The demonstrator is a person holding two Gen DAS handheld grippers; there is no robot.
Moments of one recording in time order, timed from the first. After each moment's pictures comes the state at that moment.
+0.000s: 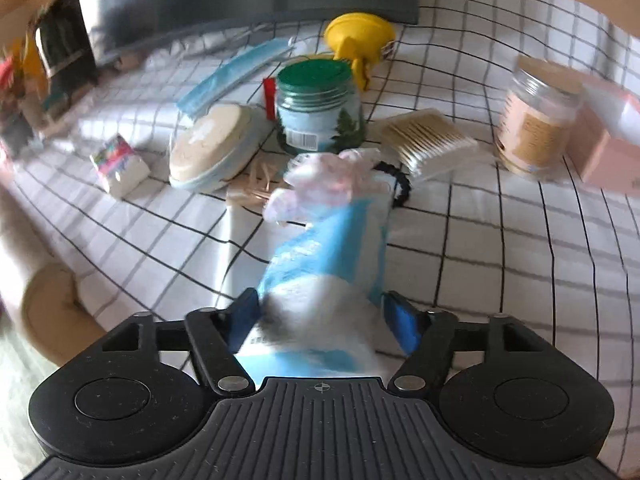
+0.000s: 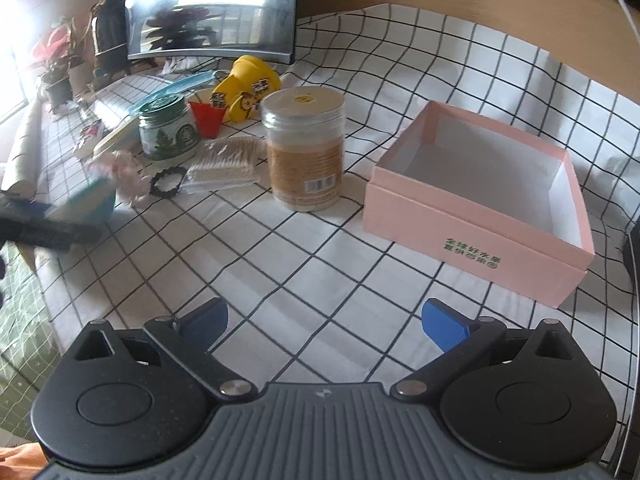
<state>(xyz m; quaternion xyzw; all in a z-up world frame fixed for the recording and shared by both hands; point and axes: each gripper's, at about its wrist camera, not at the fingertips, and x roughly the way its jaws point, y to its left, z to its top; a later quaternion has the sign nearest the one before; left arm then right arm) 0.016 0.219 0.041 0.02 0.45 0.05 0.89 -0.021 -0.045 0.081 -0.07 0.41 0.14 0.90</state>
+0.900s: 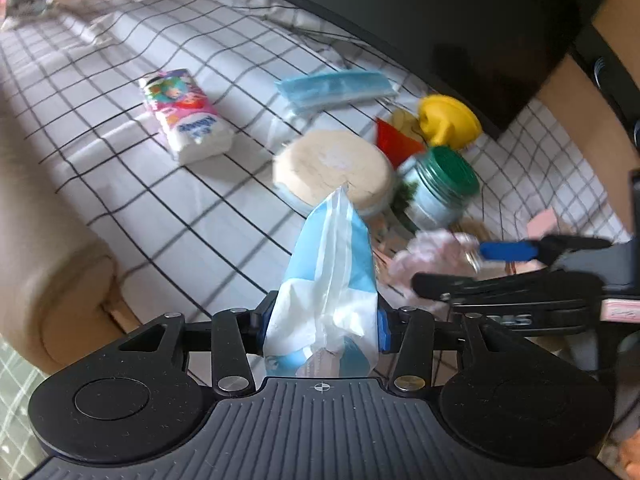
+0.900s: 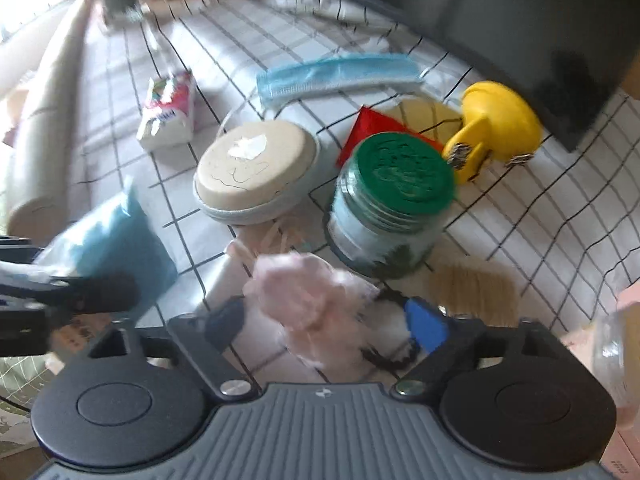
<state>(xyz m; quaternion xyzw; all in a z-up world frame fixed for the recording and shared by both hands) 0.027 0.408 0.054 -0.23 0.43 -0.03 0.87 0.118 0.257 0.078 -0.19 0.50 0.20 0.82</state>
